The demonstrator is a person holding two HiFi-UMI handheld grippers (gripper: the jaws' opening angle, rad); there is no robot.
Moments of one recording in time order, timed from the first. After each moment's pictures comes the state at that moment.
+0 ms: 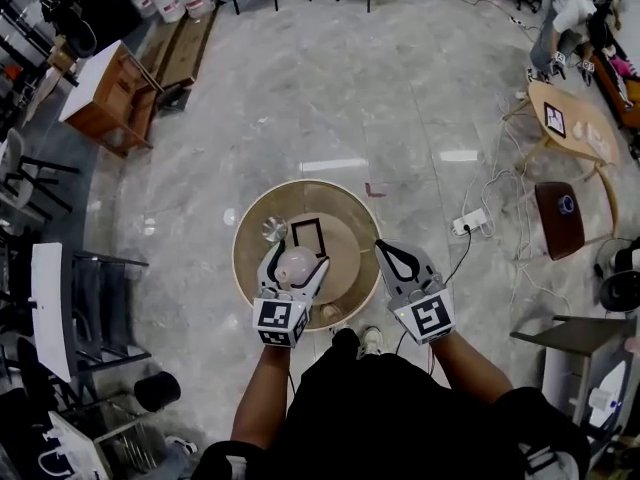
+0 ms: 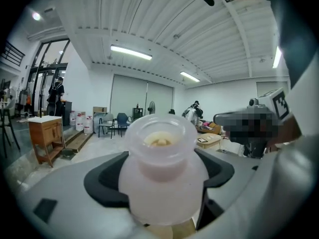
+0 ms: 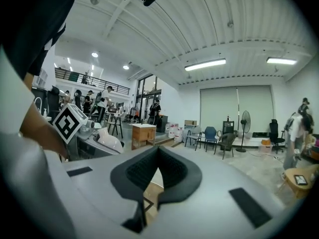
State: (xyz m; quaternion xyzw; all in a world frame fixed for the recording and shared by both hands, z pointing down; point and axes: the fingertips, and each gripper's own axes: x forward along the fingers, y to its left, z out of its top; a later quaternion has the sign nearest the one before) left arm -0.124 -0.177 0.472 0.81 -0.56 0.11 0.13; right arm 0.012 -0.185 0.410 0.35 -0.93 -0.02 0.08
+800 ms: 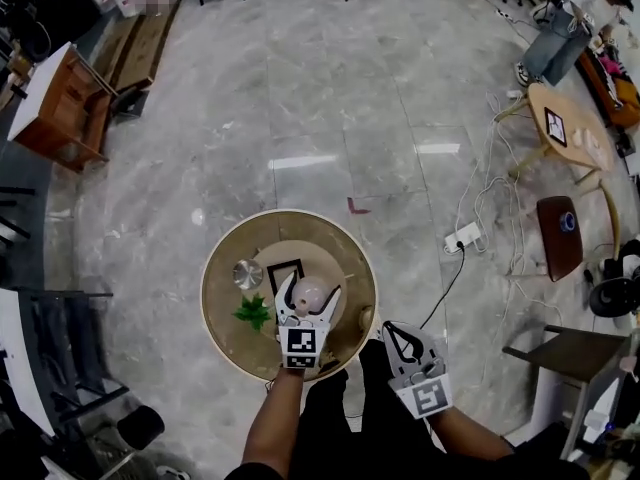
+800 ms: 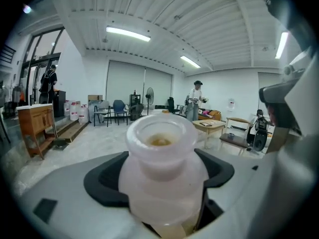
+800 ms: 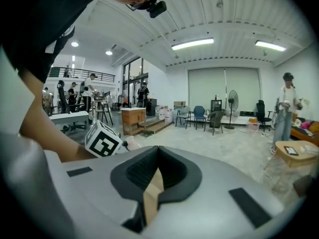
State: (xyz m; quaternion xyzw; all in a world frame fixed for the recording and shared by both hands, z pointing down) left arm -0.105 -0.298 0.677 0.81 -0.54 0.16 0.16; right arm 0.018 -0.218 0.554 0.41 -0.90 0.06 0.13
